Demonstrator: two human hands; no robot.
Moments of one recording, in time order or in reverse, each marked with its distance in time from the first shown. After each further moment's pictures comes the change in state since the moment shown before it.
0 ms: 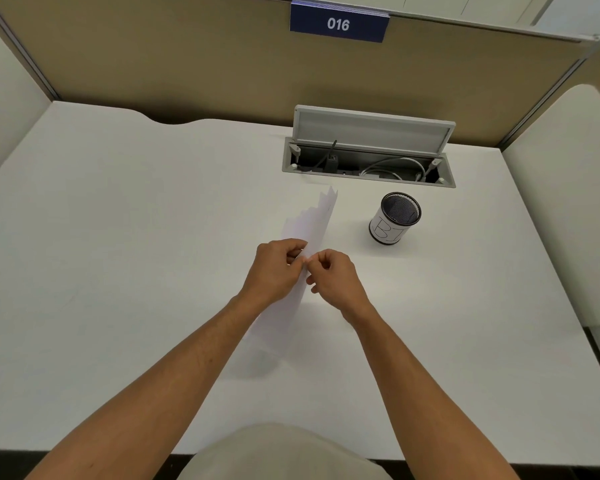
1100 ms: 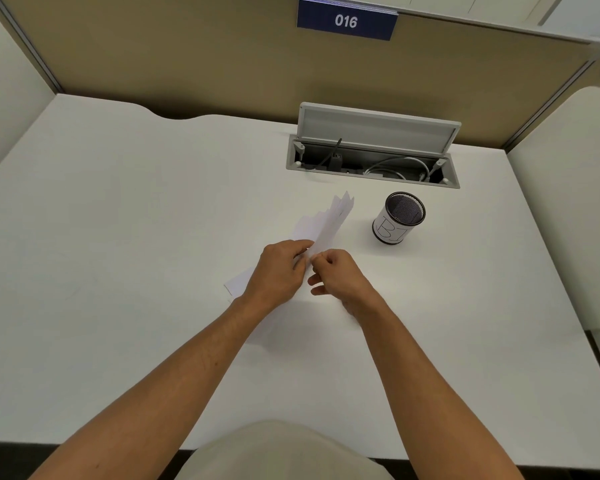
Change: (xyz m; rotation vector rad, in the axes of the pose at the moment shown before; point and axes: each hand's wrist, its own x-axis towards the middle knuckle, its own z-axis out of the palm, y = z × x) left_hand -0.006 -0.003 0.001 0.102 -0.005 0.160; right_hand 0.002 -0.012 -0.005 0.071 -0.175 0.083
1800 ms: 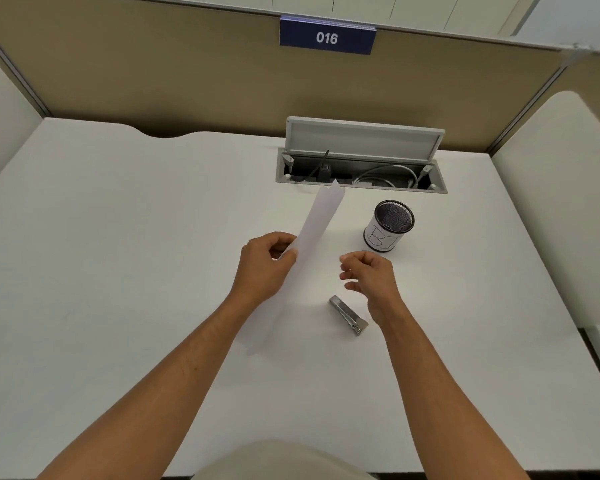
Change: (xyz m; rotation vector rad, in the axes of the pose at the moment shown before) left_hand 0.017 0.013 -0.022 -0.380 0.117 -0.202; right_hand 0.008 0.023 -0.054 0.311 0.309 -0.011
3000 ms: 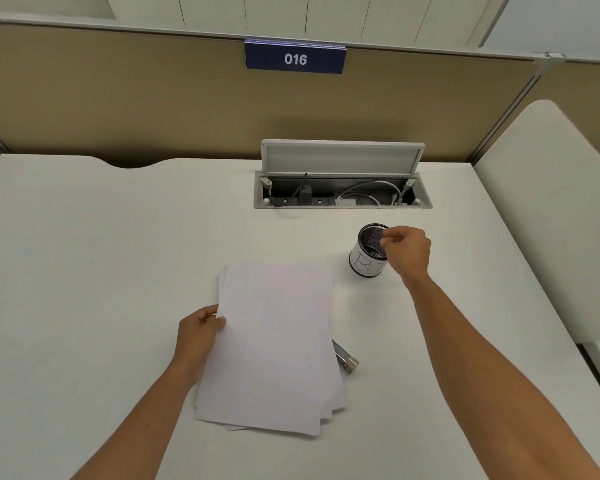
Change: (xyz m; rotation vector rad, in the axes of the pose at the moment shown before) left_hand 0.020 -0.127 -0.023 -0.317 0.122 -0.567; right_hand 0.130 -0.039 -0.076 -0.567 0.448 -0.184
